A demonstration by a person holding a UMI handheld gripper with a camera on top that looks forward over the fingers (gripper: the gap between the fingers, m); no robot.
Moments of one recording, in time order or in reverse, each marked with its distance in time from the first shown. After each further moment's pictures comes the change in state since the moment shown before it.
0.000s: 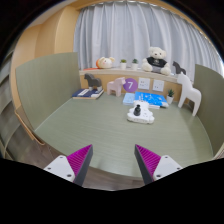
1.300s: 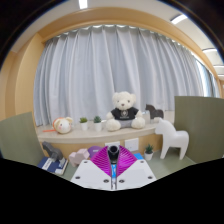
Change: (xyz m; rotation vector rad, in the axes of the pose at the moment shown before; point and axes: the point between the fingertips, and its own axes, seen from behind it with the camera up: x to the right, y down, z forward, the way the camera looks) arm 0.156 -0.309 0.094 0.463 0.319 0.202
